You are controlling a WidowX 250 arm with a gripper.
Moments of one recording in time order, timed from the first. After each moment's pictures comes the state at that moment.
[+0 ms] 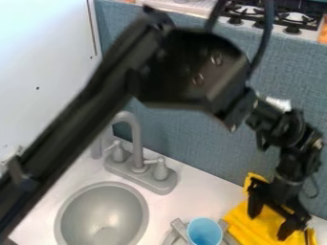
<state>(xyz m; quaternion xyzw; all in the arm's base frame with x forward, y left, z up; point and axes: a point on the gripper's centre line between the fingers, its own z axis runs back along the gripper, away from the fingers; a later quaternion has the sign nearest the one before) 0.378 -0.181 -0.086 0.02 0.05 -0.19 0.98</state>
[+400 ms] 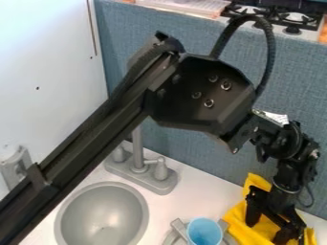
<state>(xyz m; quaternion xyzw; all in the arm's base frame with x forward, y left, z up) 0.385 -0.176 -0.107 0.02 0.07 -0.20 0.98</state>
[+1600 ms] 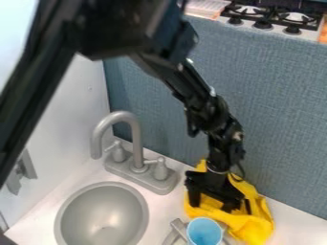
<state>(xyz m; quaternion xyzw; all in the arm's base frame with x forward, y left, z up) 0.373 -0.021 -0.093 0.04 0.01 0.08 1.00</state>
